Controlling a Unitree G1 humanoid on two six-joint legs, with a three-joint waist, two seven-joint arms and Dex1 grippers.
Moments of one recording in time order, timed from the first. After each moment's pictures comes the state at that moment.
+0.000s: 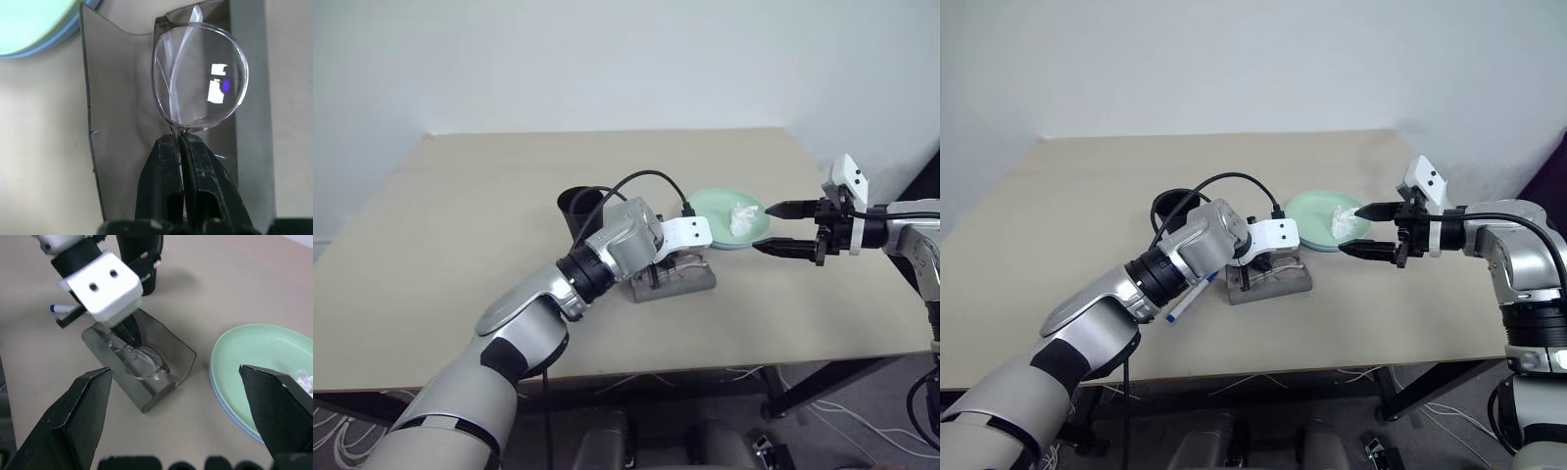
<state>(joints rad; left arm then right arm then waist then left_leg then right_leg) -1.15 0.24 -0.83 0.46 0.18 0.89 -0.97 -0.65 -0.84 0.00 0.11 0.39 0.61 1.24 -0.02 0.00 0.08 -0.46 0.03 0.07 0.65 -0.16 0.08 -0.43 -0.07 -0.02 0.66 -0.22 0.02</state>
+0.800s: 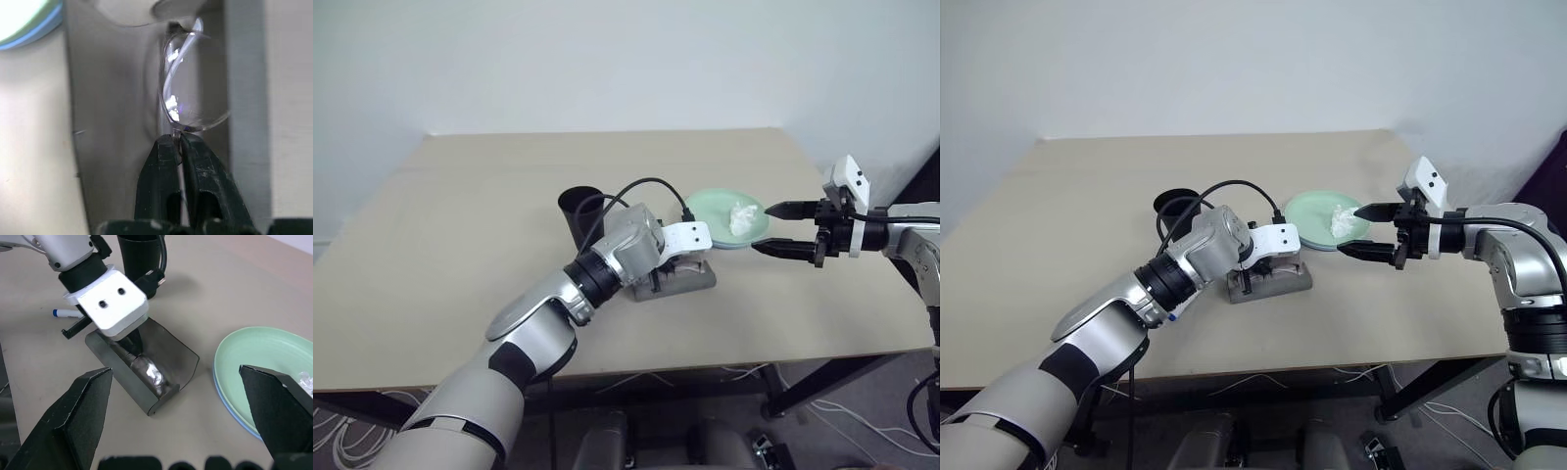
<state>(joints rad) -1.12 0.23 -0.80 0.45 0.22 0.88 -1.02 -0.62 -0.84 -0.01 0.08 0.40 0.63 1.22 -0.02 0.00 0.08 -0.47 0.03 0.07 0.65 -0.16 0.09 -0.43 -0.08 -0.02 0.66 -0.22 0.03</state>
